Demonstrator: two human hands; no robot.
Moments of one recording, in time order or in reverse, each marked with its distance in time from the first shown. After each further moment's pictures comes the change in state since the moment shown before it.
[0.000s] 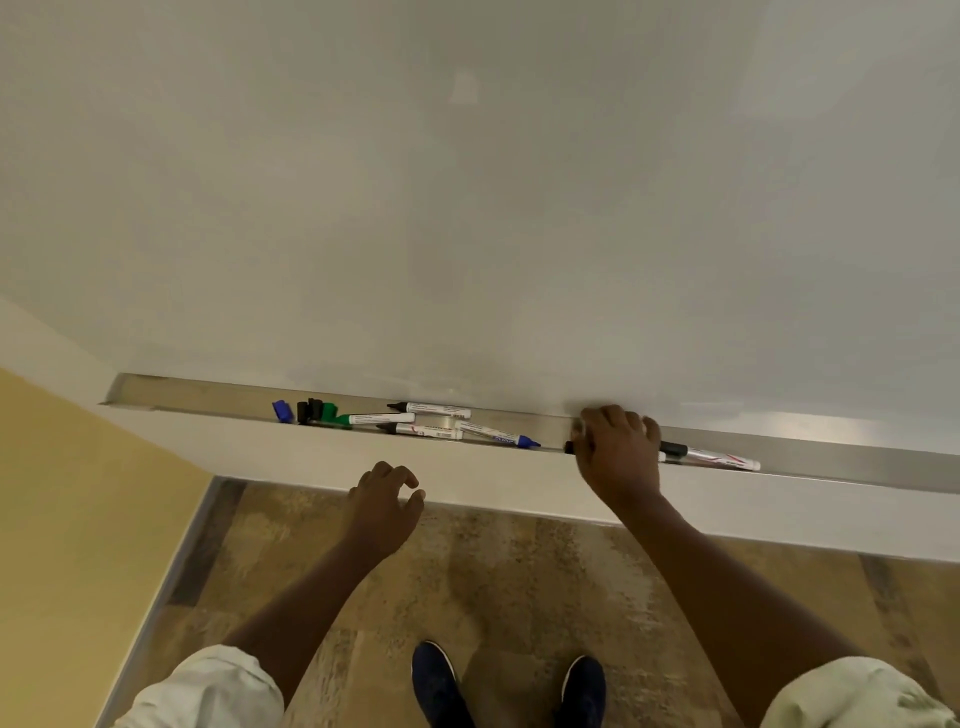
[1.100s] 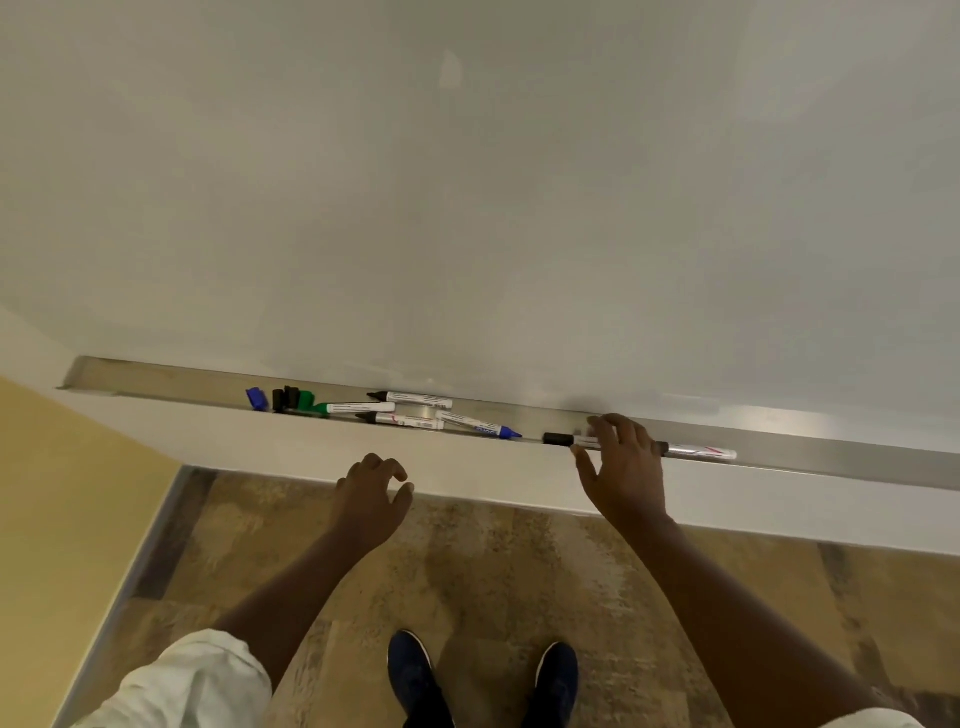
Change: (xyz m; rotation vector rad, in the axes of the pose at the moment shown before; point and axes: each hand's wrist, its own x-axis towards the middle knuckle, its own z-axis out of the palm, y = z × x) left_hand 0.006 -0.001 0.021 -0.003 -0.007 0.039; right_hand -0.033 0.028 -0.012 0.039 -0.024 0.032
